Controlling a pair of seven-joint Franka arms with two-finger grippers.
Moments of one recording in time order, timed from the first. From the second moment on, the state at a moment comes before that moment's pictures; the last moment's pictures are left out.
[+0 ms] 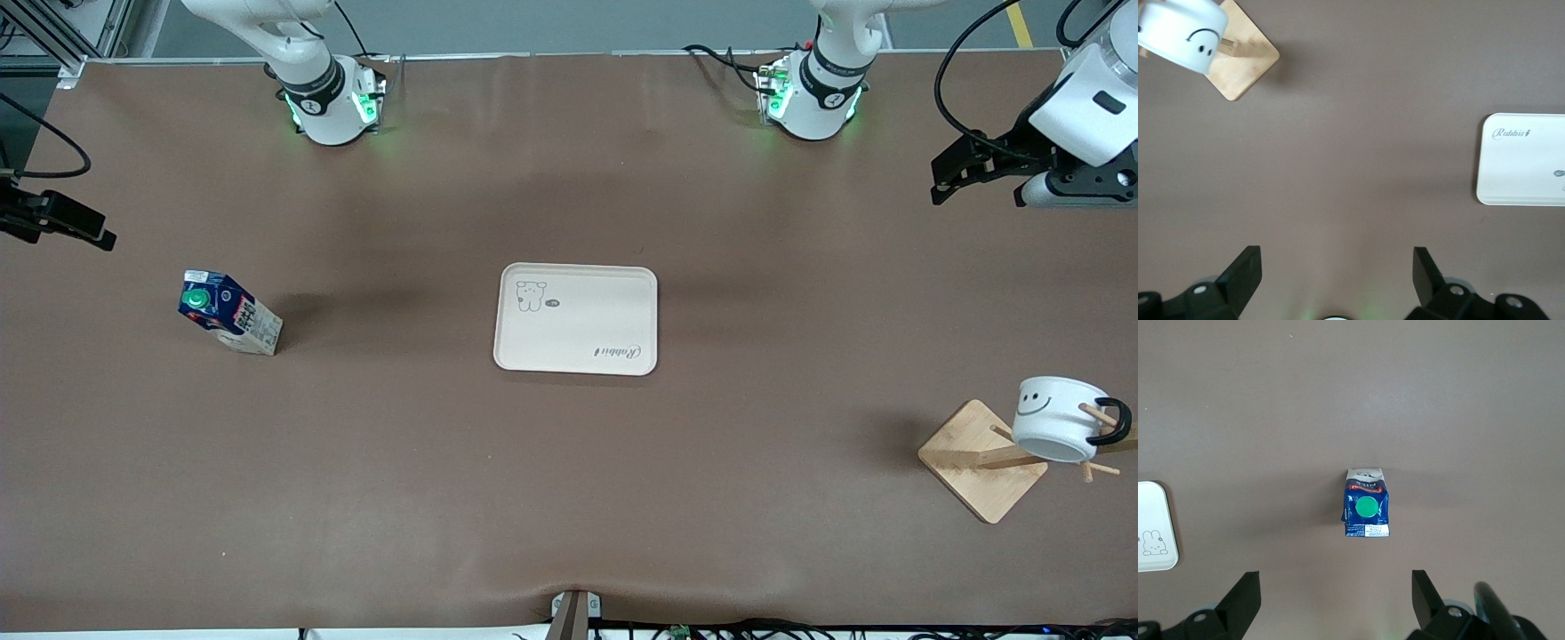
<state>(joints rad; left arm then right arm) 0.06 -0.10 -0.18 -1.63 -0.03 1.52 -0.08 -0.01 0.01 -0.10 -1.57 0.01 1.52 0.02</state>
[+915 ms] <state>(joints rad) 0.07 -0.10 -0.18 -1.63 -0.02 1.52 -0.08 -0.01 0.01 -0.10 -1.57 0.01 1.52 0.02</state>
